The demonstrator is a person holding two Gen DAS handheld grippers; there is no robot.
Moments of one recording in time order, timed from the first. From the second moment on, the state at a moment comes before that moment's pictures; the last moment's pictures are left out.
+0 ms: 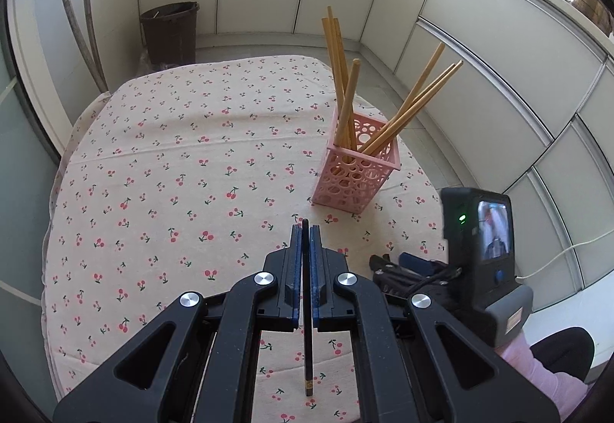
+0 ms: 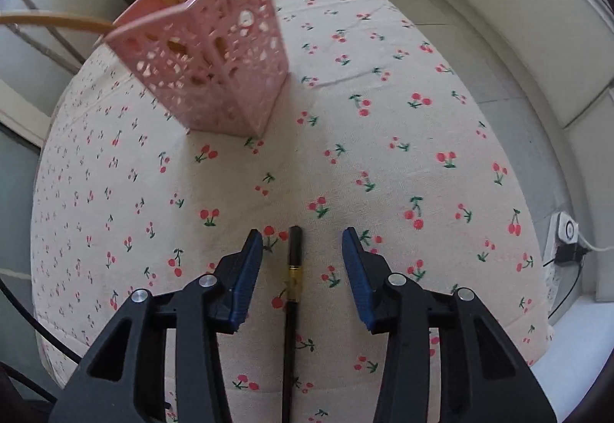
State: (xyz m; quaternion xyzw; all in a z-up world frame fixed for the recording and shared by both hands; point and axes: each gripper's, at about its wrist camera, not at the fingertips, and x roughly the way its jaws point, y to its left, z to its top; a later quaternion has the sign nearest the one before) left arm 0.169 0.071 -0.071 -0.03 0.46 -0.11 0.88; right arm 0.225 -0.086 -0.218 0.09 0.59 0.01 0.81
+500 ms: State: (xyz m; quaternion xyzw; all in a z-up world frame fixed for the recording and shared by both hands) left arm 0.160 0.072 -0.051 -0.05 0.42 -0.12 0.90; right arm 0.184 -0.119 -0.135 0.17 0.44 0.06 0.88
